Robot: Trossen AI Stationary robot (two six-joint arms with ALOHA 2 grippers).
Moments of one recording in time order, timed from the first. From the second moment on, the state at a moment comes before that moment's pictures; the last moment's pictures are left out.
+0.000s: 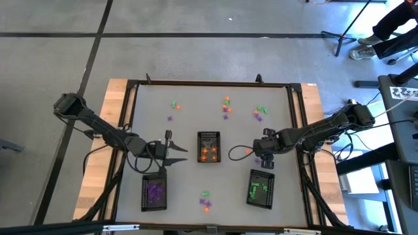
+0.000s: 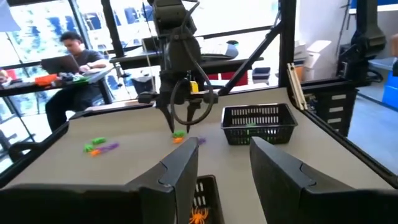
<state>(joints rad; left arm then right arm) -0.43 1.17 0.33 0.80 -0.41 0.09 0.24 1.31 0.66 -0.72 0.12 0.31</state>
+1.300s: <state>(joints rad) -0.32 1.17 0.33 0.69 -0.35 0.00 0.24 1.39 0.66 -0.57 -0.07 0.05</state>
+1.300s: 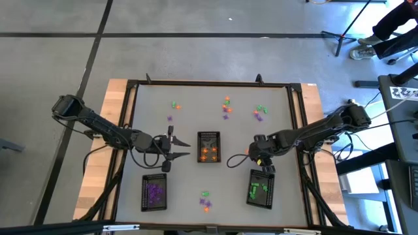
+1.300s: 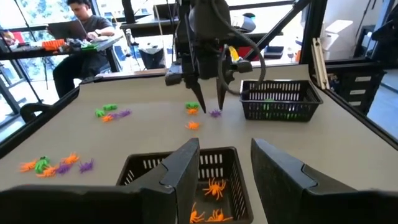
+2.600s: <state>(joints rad) -0.32 1.17 0.33 0.67 -0.35 0.01 0.24 1.43 0.68 -0.72 0.14 0.13</state>
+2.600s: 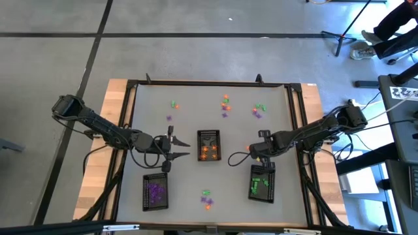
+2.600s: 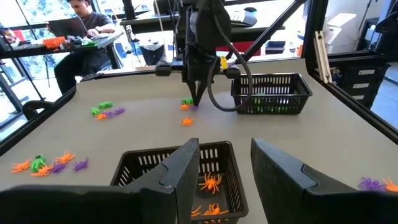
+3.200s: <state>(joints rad) -0.30 1.17 0.33 0.68 -0.39 0.01 0.24 1.41 0.81 -0.31 0.22 -0.01</state>
